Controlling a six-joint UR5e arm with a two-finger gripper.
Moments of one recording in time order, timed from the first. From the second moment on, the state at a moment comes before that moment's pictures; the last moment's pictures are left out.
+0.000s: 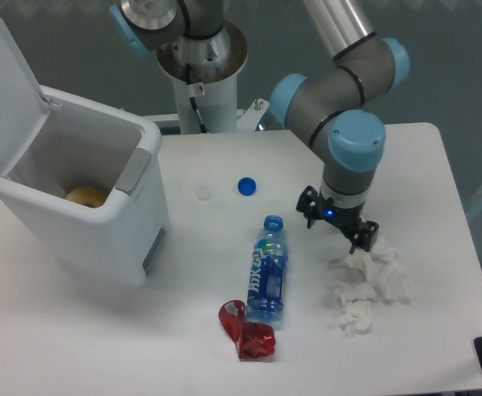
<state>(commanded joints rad) 2.63 -1.96 -1.71 -0.98 1.56 1.20</state>
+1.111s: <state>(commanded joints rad) 2.44 -1.56 -1.63 -1.01 1.29 0.63</state>
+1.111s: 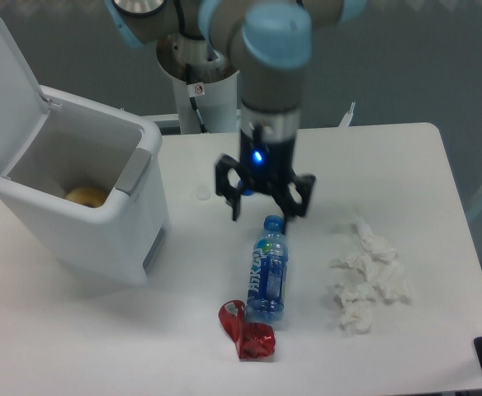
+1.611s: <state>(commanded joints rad) 2.23 -1.38 -1.64 -1.00 1.24 0.29</state>
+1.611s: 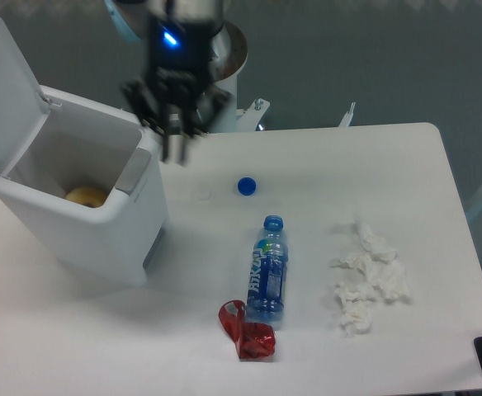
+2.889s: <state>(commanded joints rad) 1.95 -1.33 -1.61 -1.09 1.08 0.29</state>
